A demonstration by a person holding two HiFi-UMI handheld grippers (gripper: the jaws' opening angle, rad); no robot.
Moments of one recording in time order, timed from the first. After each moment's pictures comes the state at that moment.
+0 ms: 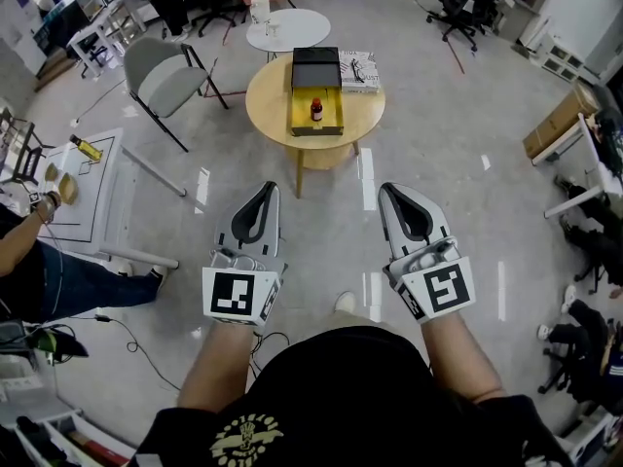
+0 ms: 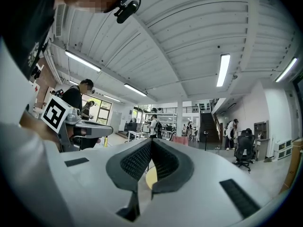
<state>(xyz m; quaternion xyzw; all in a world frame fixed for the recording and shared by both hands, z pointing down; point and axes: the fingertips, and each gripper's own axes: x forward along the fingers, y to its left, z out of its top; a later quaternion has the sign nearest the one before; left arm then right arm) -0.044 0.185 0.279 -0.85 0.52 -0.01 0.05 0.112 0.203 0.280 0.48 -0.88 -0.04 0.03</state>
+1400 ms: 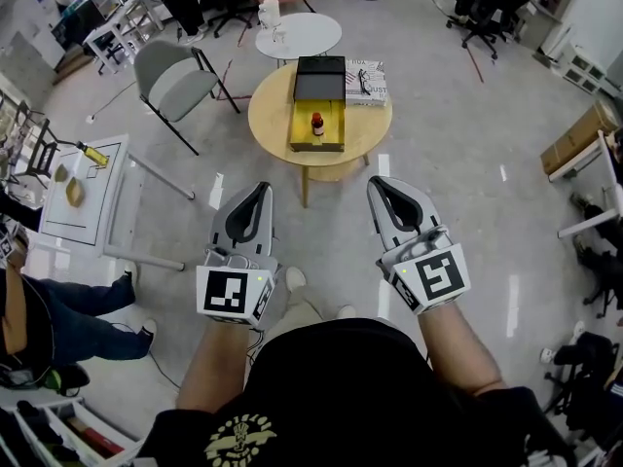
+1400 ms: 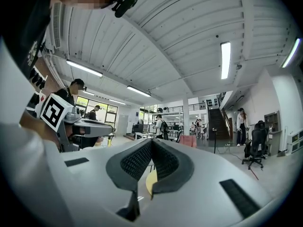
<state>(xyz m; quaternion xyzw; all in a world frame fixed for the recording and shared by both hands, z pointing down) 0.002 0.117 0.281 -0.84 0.55 -0.05 0.05 0.152 0.114 0.290 0.43 -0.90 -0.02 0.02</state>
